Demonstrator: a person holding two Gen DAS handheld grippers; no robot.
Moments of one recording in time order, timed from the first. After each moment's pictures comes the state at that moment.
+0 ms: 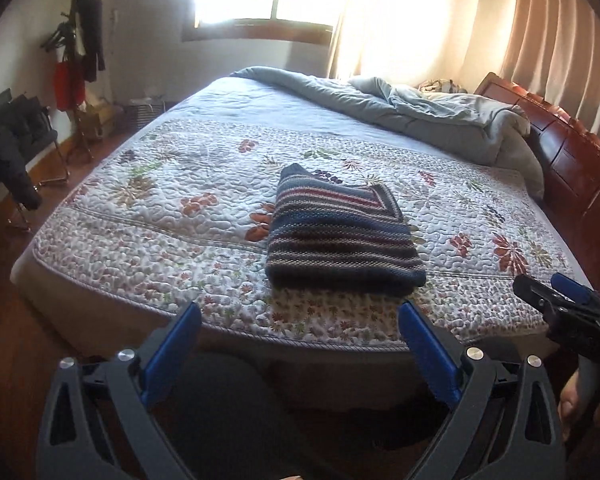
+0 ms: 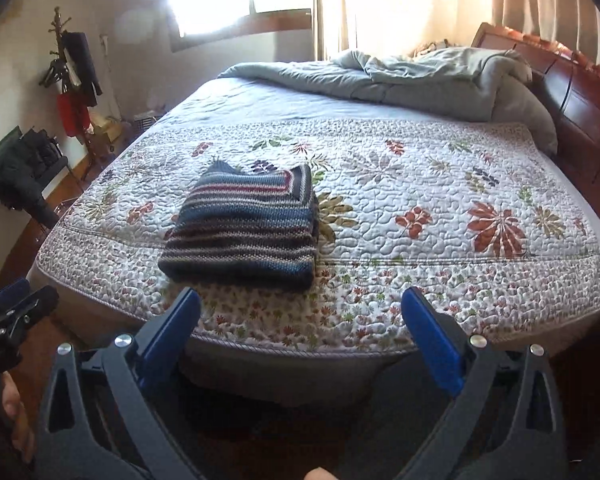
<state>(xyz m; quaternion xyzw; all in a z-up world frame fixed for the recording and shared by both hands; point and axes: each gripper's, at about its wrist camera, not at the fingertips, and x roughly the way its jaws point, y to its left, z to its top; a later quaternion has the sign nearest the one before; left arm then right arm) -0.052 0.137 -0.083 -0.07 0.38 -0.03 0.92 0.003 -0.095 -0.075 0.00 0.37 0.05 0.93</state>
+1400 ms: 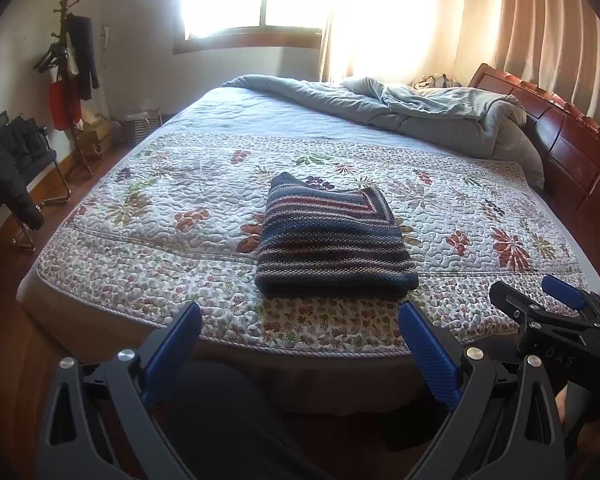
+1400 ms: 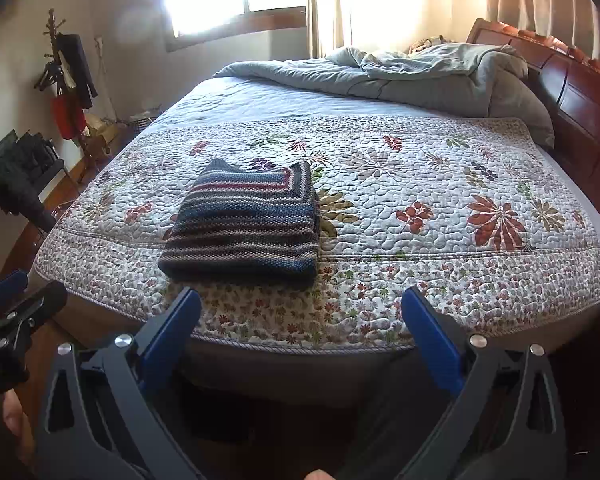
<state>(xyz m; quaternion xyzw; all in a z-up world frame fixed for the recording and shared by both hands) -0.052 0.106 -0.075 -0.04 0.37 -0.03 0.93 0.004 -0.087 -0.077 0.01 0.38 0.05 0.92</state>
